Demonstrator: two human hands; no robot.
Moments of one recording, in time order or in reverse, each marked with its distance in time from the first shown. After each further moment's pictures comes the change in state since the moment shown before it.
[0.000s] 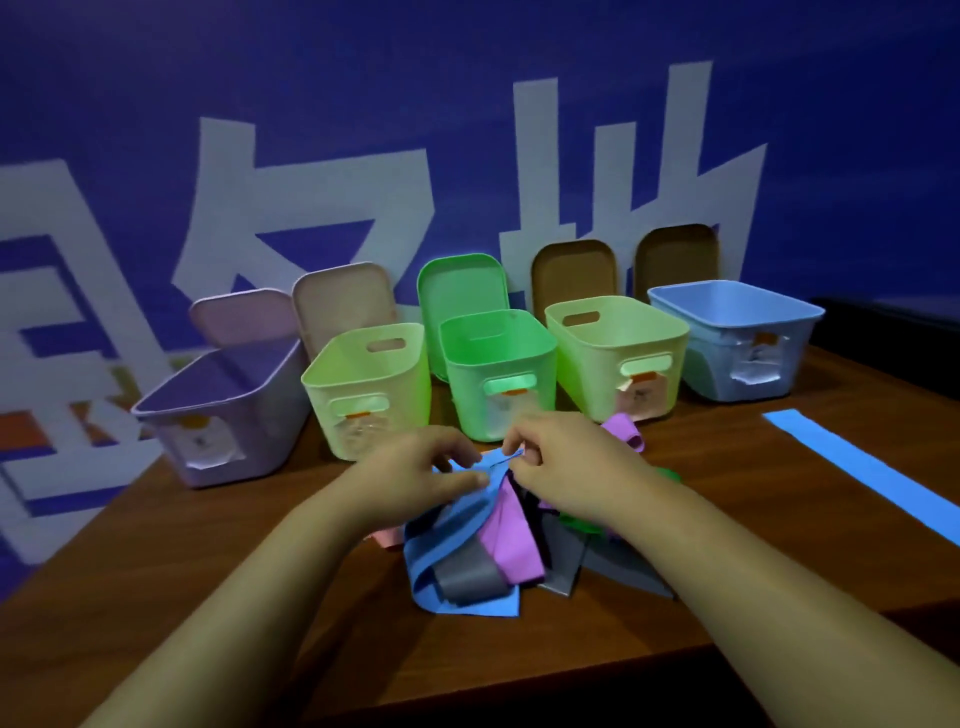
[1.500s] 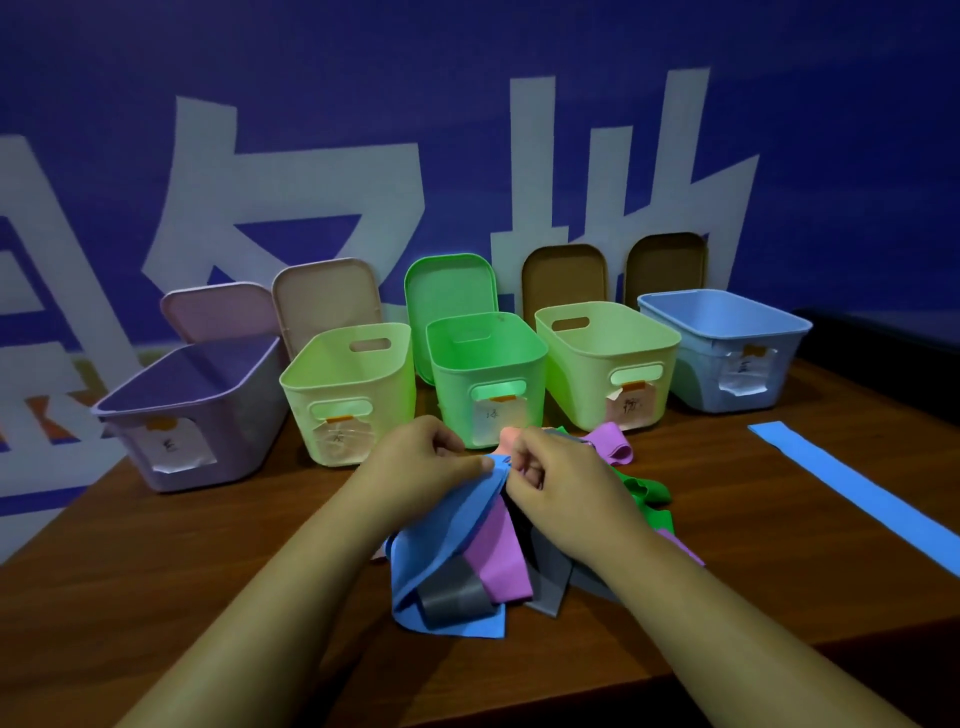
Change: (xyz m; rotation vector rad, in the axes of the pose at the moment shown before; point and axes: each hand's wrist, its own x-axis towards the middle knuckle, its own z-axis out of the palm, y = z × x) left_hand 0.014 0.016 0.010 -0.260 0.182 -0.258; right_hand -0.006 0.012 0.038 0.122 0.233 0.067
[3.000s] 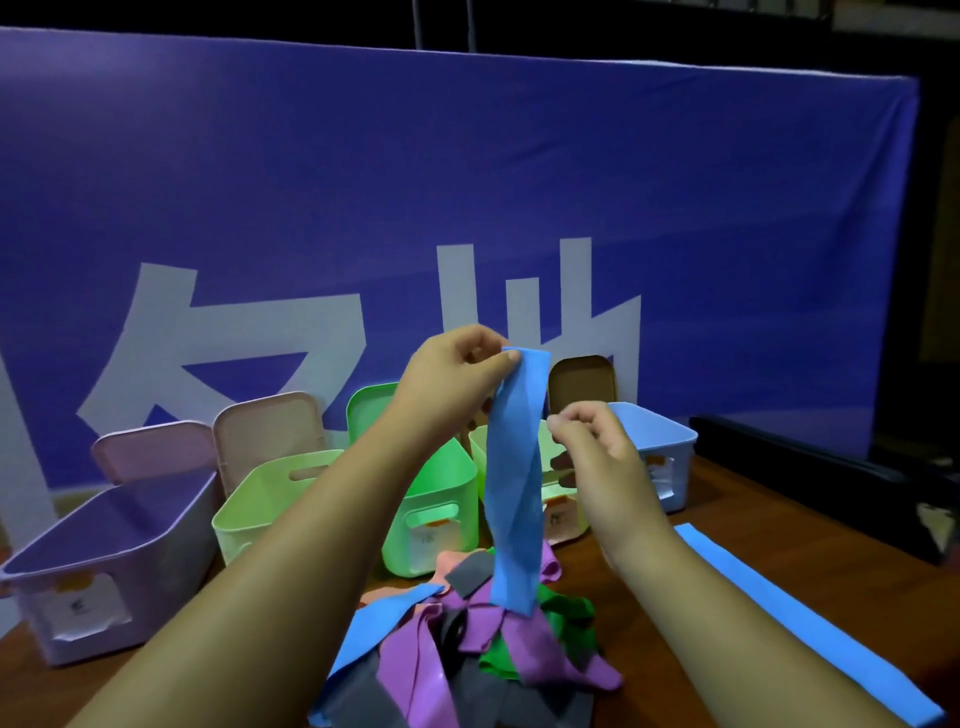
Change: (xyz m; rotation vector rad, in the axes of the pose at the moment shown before) left_hand 0.046 0.200 -0.057 -0.400 0.175 0.511; right_hand 0.026 -0.019 -0.148 0.815 0.407 0.201
